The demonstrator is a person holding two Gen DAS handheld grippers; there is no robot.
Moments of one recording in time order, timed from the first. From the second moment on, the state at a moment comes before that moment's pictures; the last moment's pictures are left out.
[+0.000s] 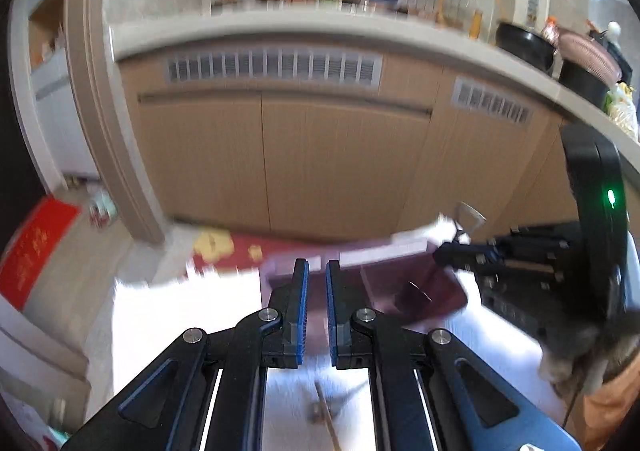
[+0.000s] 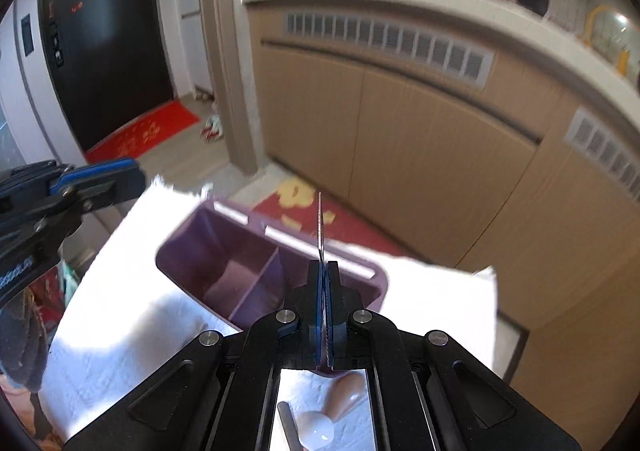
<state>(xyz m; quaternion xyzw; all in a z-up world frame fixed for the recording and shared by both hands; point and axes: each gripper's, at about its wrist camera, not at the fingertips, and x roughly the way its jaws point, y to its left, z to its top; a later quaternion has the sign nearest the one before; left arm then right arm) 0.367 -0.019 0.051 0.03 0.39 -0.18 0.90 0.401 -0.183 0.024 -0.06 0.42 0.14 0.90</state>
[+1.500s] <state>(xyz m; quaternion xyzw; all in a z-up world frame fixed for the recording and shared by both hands) 0.166 -0.024 -0.099 0.04 0.62 -0.22 0.75 0.176 -0.200 -0.076 -0.04 0.51 0.18 0.84</state>
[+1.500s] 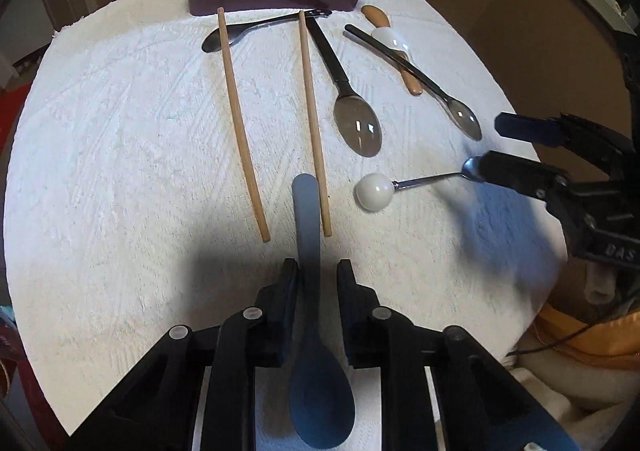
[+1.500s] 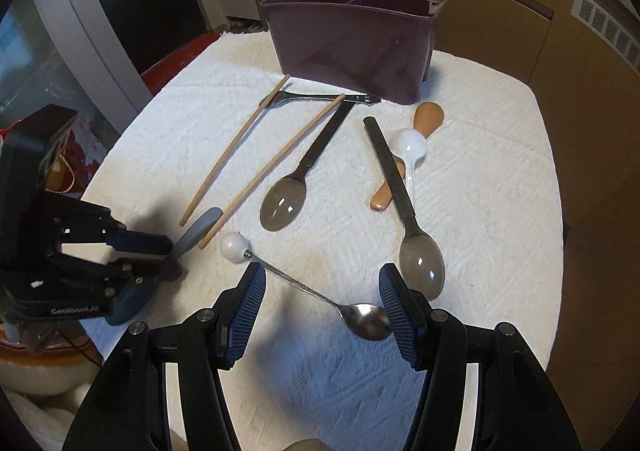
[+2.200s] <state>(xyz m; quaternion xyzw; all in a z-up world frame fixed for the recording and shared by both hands) 0.173 0.049 -0.046 -0.01 0.50 -0.14 0.85 0.275 -0.100 -0.069 -0.03 0.50 0.21 0.84</state>
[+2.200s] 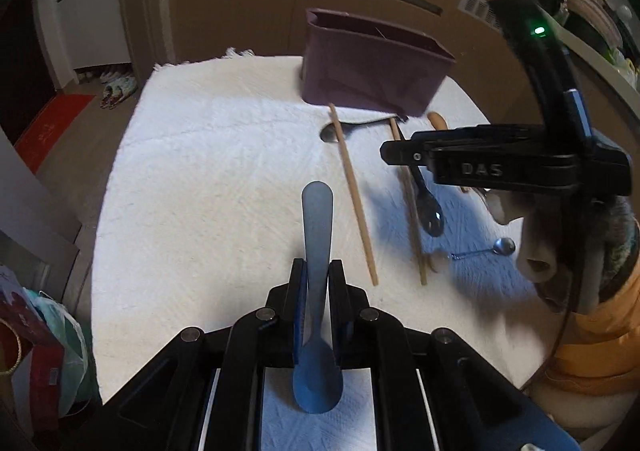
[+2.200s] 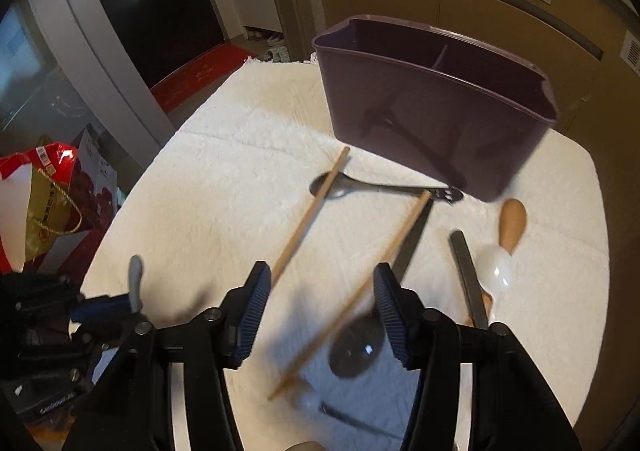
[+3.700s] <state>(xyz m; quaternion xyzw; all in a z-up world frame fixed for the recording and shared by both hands) 0.273 0.004 0.191 0.01 0.24 -0.17 0.95 0.243 -0.180 0.196 -0.04 0.23 0.15 0.96</state>
